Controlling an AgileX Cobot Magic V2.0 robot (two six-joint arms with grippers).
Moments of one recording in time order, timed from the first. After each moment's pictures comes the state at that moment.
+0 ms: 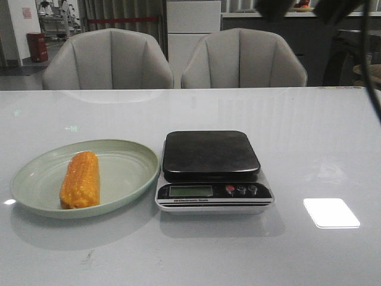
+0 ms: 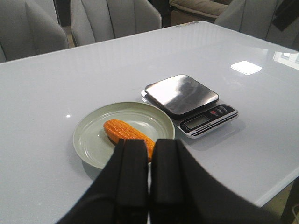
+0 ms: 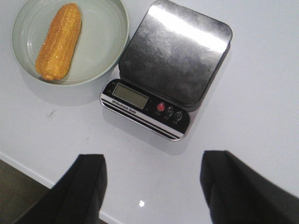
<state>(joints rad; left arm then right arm) -0.70 -0.01 -0.44 0.18 0.75 -0.17 0.62 1.19 -1.13 -0.03 0.90 0.23</state>
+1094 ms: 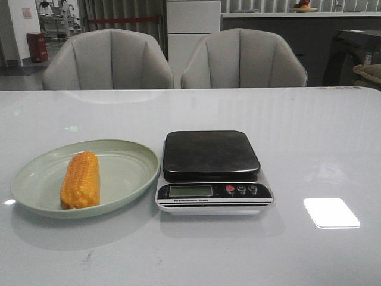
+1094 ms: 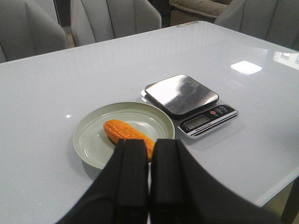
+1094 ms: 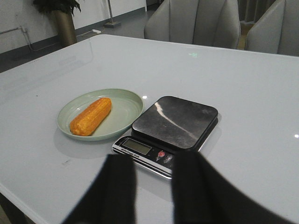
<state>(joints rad) -0.70 -0.01 -0.44 0.18 0.75 -0.17 0.62 0.18 -0.22 -0.08 0.27 0.19</state>
